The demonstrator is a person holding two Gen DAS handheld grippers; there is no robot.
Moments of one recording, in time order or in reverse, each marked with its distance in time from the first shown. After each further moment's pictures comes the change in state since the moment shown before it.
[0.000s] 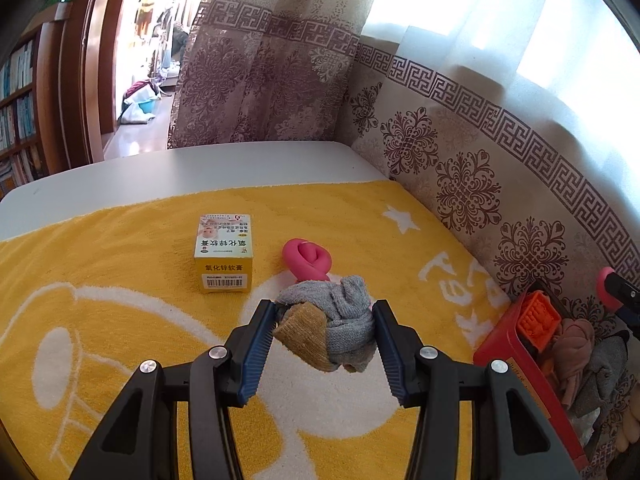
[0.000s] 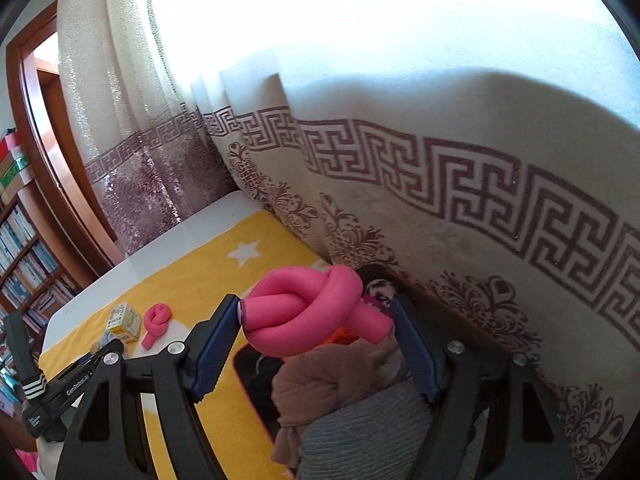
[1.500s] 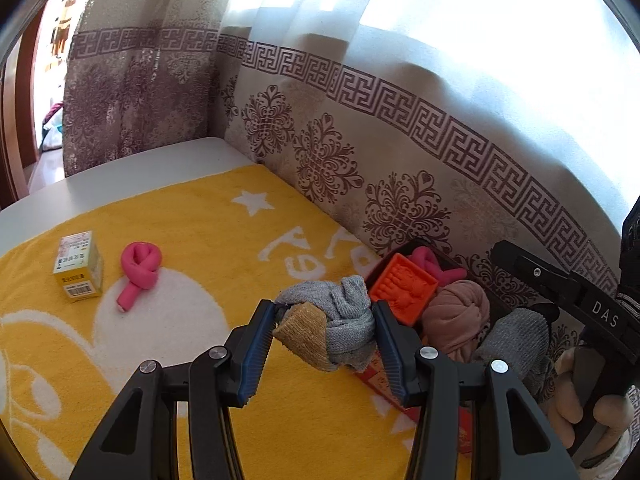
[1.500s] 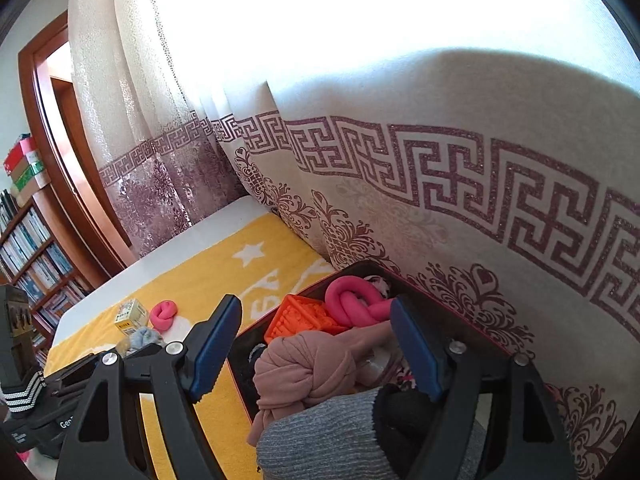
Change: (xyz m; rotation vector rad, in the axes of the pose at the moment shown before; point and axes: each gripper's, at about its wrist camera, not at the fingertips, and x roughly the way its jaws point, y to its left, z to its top) left arm -0.009 -0.122 -0.015 0.175 0.071 -0.254; right arm -0.006 -0.020 -0.017 0.003 -0.045 0.092
